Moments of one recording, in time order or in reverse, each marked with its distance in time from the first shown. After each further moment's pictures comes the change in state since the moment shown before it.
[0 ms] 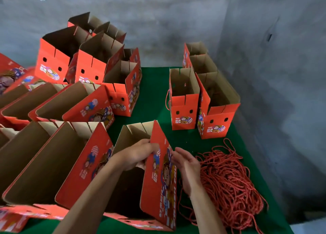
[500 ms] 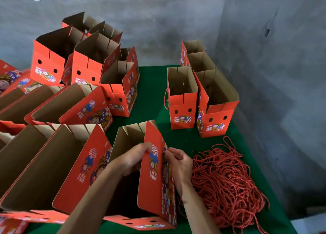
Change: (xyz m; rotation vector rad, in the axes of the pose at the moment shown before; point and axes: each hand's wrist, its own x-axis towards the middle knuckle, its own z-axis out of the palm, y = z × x) left_hand 0.001 -0.010 0.003 -0.140 0.092 -0.109; right_hand 0.009 0.020 0.023 -0.206 0.099 -0.115
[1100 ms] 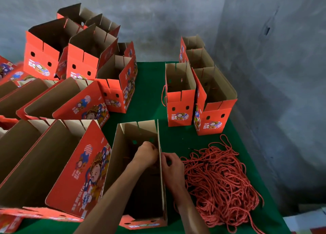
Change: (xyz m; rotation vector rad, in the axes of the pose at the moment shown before) left_hand 0.046 -0.005 0.042 0.397 0.310 0.074; right_hand -0.005 0.016 -0.009 -0.581 -0.093 -0.325
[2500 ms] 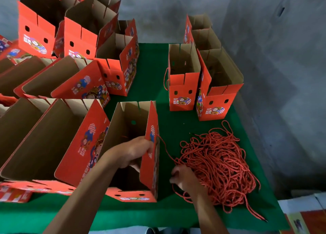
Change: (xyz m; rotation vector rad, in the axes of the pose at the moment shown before) left_hand -0.050 -0.022 -0.032 -0.223 -0.433 -0.140; right_hand -0.024 0.091 -0.038 -0.516 -0.660 0.295
